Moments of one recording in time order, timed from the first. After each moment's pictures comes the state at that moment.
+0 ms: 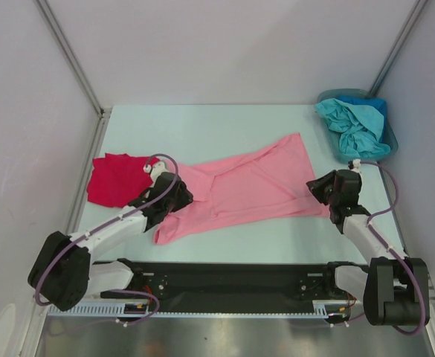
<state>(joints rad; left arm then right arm) -0.55 1.19 0.60 -0.15 -0.26 -0.88 -0.01 1.09 0.45 0.09 -0.07 0.84</state>
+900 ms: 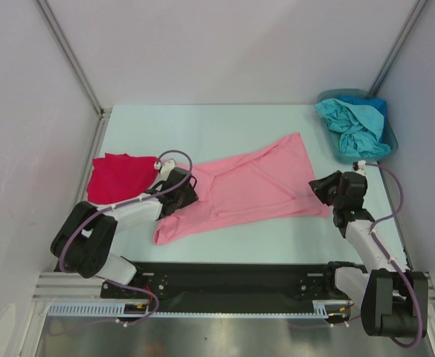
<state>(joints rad) -0.55 1.46 0.66 -0.07 -0.28 -0.88 -0.05 1.01 0.44 0.08 -0.13 0.84</state>
